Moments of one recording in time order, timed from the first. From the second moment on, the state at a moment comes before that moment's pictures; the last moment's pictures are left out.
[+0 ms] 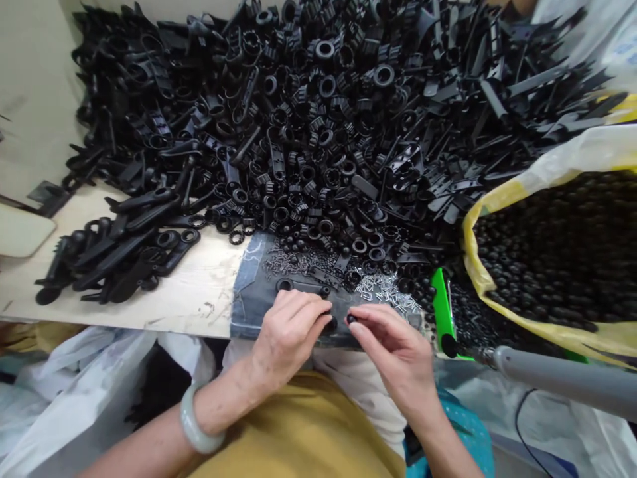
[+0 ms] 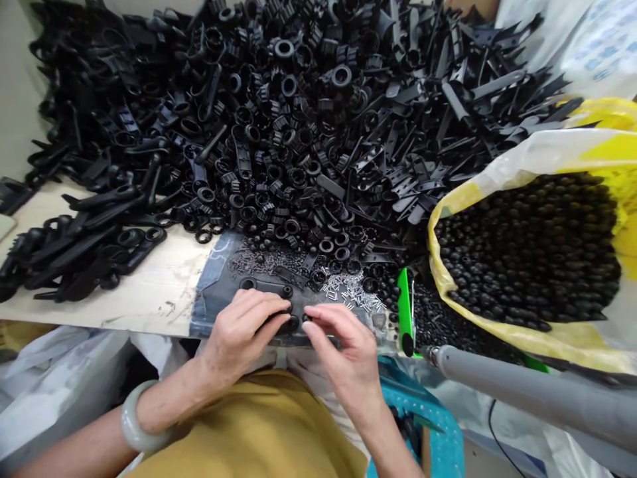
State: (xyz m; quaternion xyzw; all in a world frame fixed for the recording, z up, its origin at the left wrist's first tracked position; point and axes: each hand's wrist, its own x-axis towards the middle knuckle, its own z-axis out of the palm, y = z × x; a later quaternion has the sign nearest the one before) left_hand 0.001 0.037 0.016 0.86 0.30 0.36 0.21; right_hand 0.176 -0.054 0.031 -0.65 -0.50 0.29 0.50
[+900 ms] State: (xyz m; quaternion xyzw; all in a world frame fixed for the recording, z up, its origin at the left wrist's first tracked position) left_hand 0.003 0.042 0.013 0.85 0.29 0.33 0.29; right_hand 0.174 -0.043 0.038 -0.58 -0.76 0.08 0.29
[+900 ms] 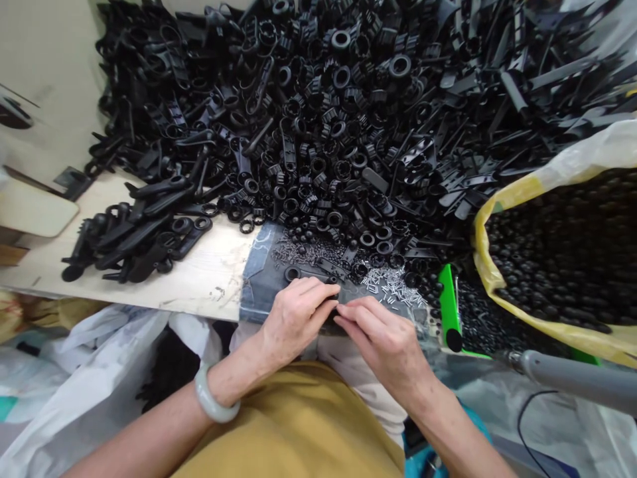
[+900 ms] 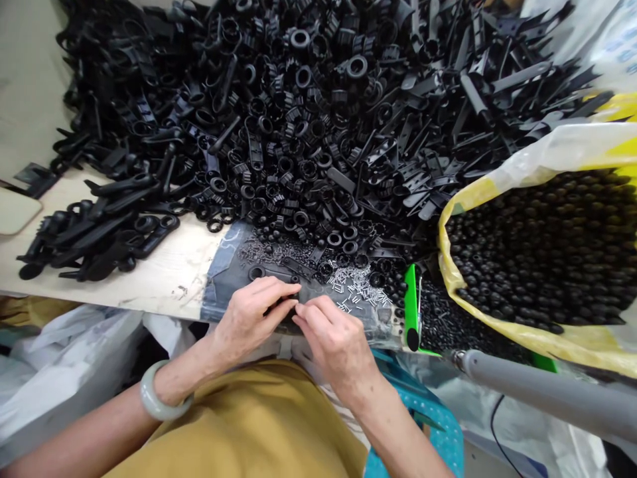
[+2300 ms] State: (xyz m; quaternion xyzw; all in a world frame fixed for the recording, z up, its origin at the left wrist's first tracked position) left_hand 0.007 0.041 0.006 0.87 0.30 0.33 0.20; right_hand 0.171 -0.080 0.047 -0.63 -0.67 0.12 0.38
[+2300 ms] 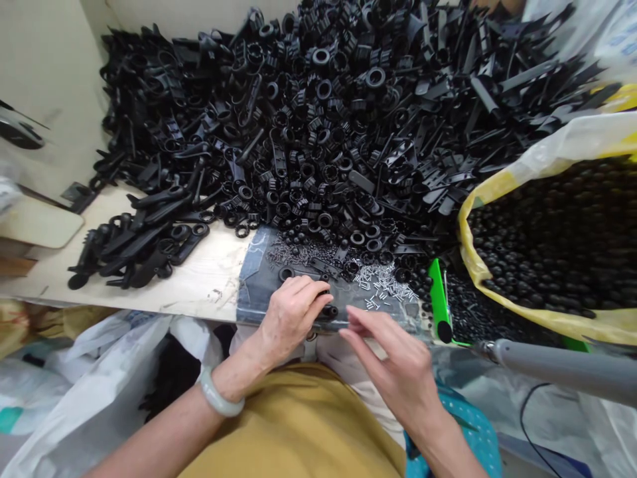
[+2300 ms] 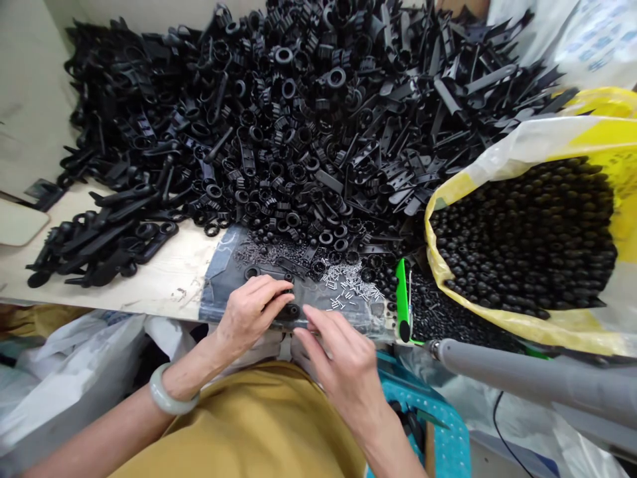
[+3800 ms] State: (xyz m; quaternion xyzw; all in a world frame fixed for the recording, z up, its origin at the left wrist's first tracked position) left_hand 0.006 0.037 0.002 0.86 0.29 0.35 0.21; right_hand 0.218 -0.021 0.038 -0.52 -0.44 0.21 0.70
